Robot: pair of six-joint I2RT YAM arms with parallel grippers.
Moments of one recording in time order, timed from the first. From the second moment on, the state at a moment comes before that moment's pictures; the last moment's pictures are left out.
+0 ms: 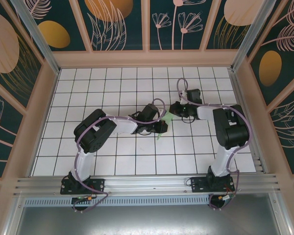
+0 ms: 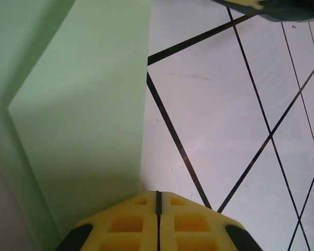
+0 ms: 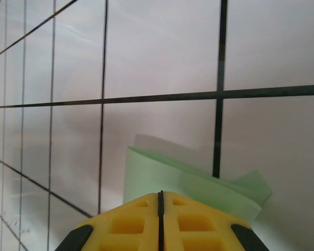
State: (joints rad) left arm -0.81 2.07 1.13 0.16 0.41 -0.63; right arm 0.25 1.85 0.94 0.04 -0.52 0.50
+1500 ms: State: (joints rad) left arm -0.75 2.06 1.12 0.07 0.63 -0.56; right arm 0.25 1.92 0.99 -0.05 -0.51 0.48
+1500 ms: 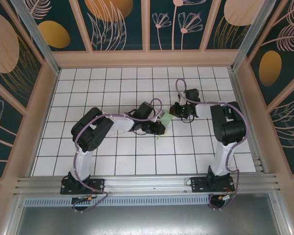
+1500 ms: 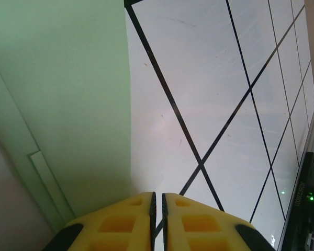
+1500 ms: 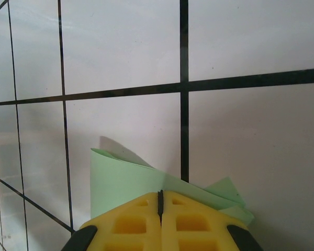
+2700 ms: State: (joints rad) left arm -0.77 1.81 0.89 -0.11 0.54 -0.41; right arm 0.25 1.93 1.03 -0.12 -0.51 0.46
